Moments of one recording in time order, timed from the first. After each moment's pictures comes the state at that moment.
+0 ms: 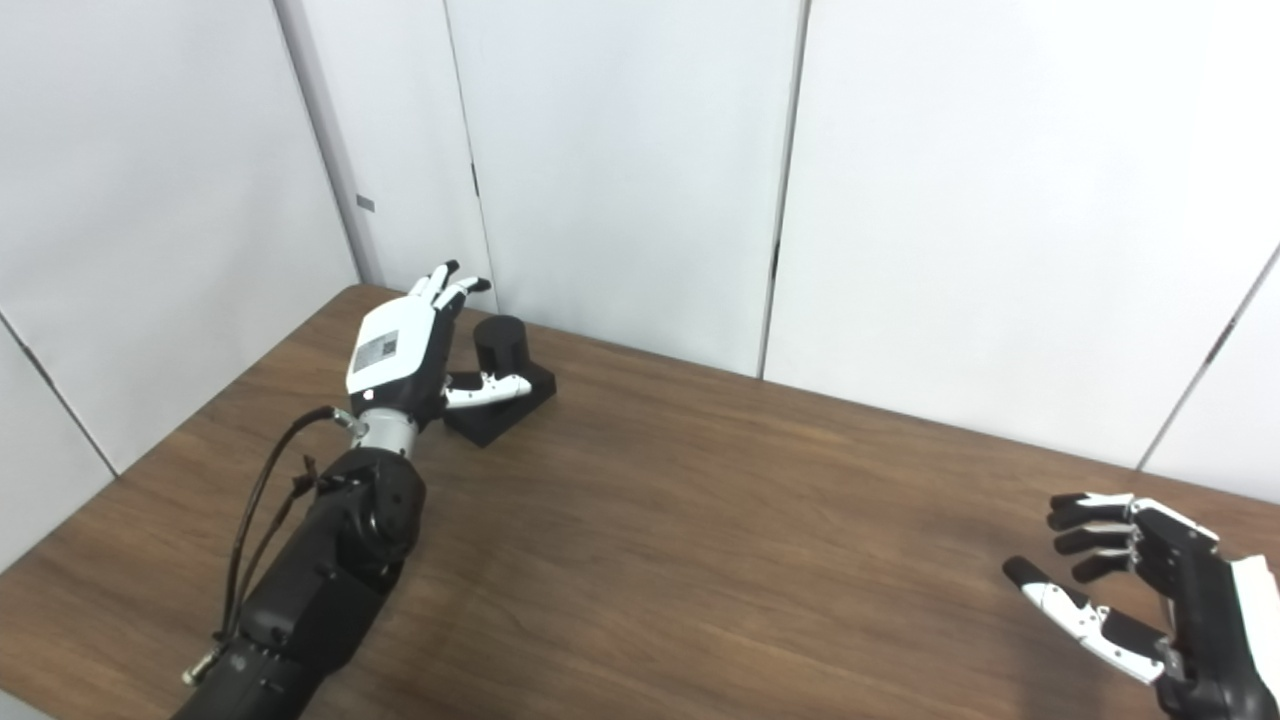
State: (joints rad) left arm -0.34 0.38 -0.01 0.11 0.79 0.32 0.19; right arm -0.13 -0.19 -0.04 -0.23 -0.25 0.04 0.00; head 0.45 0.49
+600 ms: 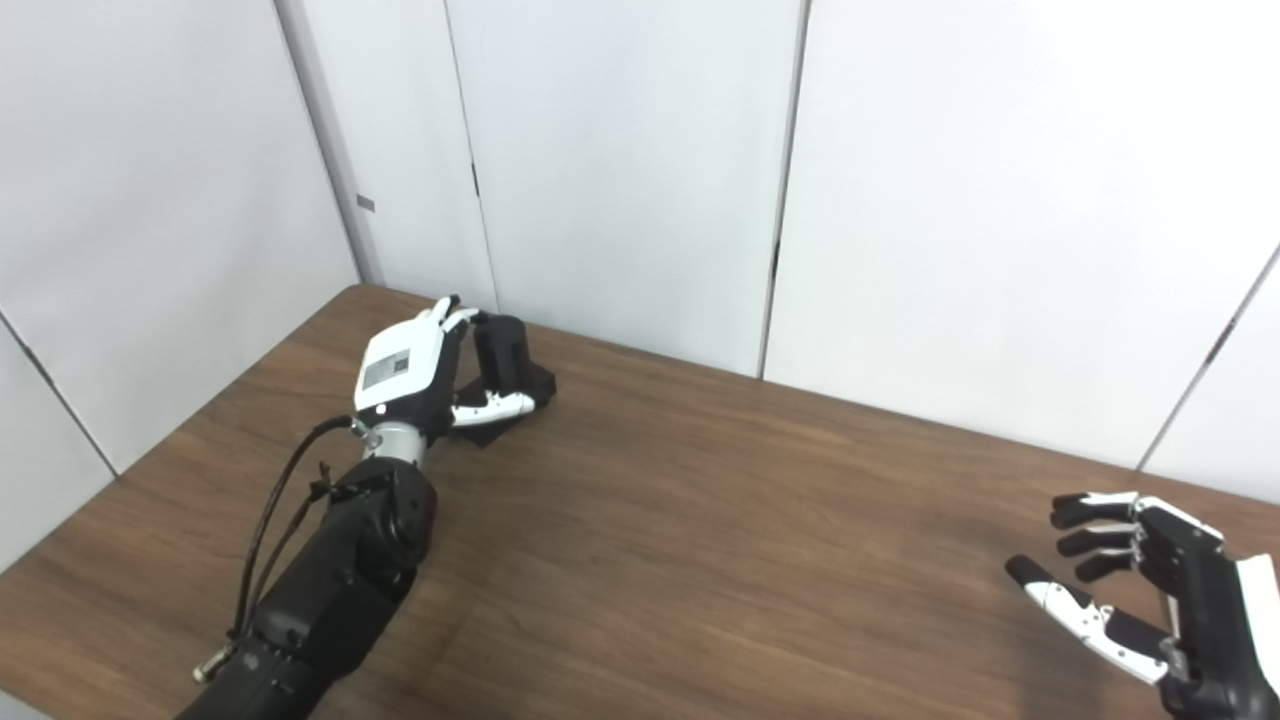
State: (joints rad) left arm -0.36 0.40 -0.06 0.17 0.81 0.42 0.16; right arm -0.13 -0.19 -0.04 -0.23 -0.25 0.03 0.00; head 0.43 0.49
